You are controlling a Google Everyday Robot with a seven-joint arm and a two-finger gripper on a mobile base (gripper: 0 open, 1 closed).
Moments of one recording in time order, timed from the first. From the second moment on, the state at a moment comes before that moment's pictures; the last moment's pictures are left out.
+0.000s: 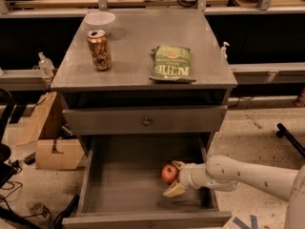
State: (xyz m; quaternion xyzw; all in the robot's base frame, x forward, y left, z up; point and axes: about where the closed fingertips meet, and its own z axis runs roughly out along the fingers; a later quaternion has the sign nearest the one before) arm 0.538 -0.092 0.386 -0.55 0.75 0.18 0.33
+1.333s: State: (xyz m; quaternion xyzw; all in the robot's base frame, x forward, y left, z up) arm 0.526 -0.054 0.454 -0.53 0.72 0.26 0.38
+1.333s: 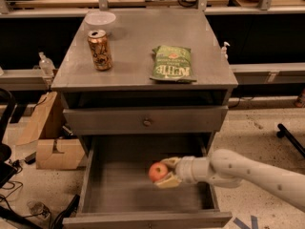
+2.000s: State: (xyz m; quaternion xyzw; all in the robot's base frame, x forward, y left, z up) arm 0.567 -0.150 0.648 -0.45 0.71 0.29 0.46
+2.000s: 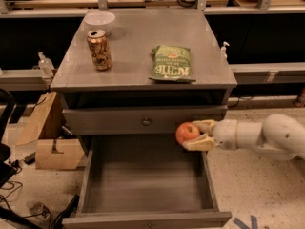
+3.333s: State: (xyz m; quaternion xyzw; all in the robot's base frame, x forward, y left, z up) arm 0.590 -0.226 0.917 -0.42 0.74 0.24 0.47
